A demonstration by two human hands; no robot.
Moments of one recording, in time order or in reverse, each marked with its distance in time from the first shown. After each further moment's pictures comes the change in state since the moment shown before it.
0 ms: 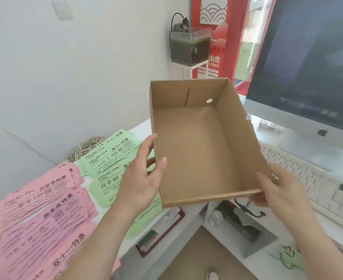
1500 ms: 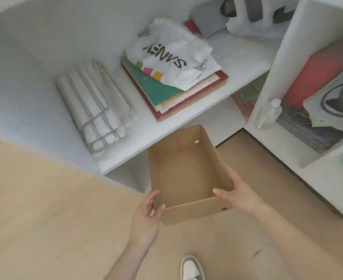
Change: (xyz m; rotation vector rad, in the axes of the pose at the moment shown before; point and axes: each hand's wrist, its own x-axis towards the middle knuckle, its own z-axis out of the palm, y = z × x) left_hand -0.379 -0.459 0.227 -0.167 0.186 -0.802; right_hand -0.101 0.518 0.264 -0.098 -0.801 0.279
